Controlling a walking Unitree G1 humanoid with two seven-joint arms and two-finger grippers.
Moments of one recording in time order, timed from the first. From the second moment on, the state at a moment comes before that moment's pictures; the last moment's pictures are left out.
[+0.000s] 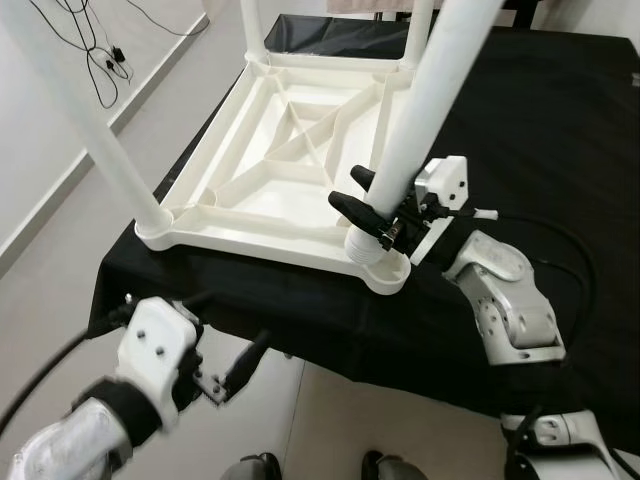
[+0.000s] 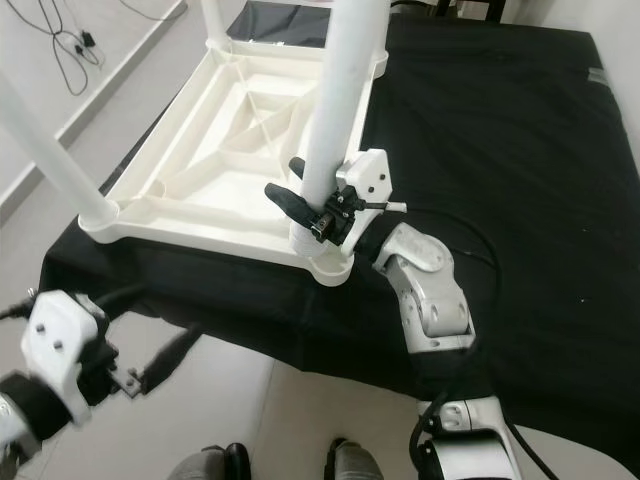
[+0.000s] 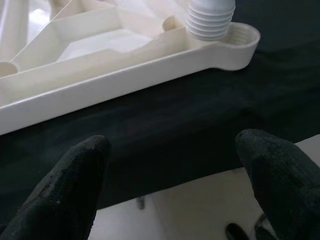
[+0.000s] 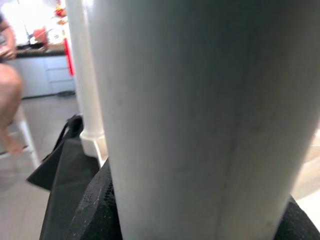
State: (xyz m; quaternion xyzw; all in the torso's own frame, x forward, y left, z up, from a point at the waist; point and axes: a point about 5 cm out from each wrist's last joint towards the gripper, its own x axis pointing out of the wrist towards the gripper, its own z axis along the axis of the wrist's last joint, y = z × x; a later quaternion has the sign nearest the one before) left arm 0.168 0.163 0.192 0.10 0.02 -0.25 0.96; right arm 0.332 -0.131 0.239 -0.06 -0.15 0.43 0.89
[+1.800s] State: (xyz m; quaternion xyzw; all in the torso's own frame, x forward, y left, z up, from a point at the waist) left arm 0.142 0.151 0.181 0.09 0.02 -0.33 0.94; right arm 0.325 -0.160 0.287 -0.16 -0.08 0.73 0.66
